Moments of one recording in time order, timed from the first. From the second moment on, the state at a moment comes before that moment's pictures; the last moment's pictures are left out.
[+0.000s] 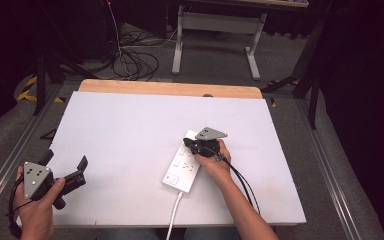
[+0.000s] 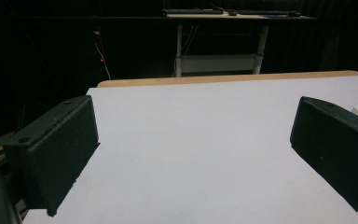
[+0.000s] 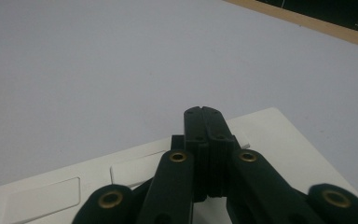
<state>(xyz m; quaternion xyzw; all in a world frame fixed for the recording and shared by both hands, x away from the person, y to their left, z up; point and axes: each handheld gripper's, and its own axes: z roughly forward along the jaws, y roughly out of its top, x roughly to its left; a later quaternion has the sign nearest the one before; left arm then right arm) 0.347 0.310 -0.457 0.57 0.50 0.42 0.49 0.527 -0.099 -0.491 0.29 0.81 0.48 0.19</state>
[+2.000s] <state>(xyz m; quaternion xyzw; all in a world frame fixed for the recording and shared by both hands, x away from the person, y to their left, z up) 0.348 0.309 -0.458 0.57 0.50 0.42 0.49 0.485 -0.162 -0.441 0.29 0.74 0.58 0.19</state>
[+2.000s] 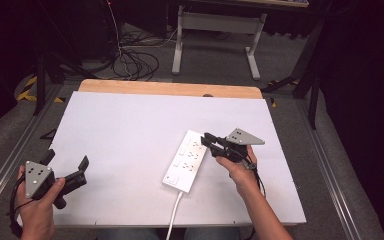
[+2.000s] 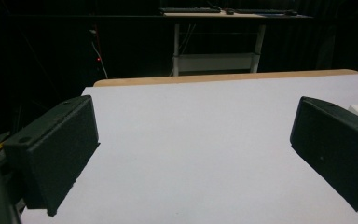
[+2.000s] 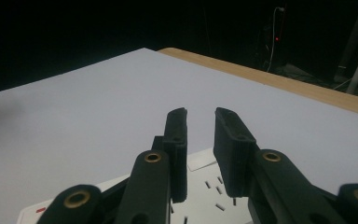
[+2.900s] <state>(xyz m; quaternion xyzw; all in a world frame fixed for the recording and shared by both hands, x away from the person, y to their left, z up) 0.349 0.308 -0.458 0.58 0.50 0.42 0.49 0.476 -0.201 -0.440 0.31 0.70 0.62 0.19</state>
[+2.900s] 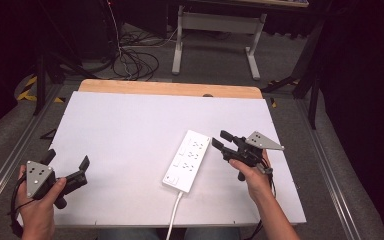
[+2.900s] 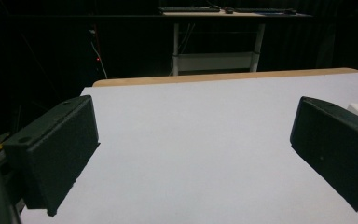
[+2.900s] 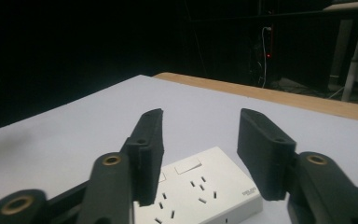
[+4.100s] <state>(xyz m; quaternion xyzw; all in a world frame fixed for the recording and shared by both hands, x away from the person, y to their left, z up) 0.349 0.308 -0.458 0.57 0.50 0.42 0.49 0.477 -0.233 -0.446 0.30 0.68 0.64 0.18</state>
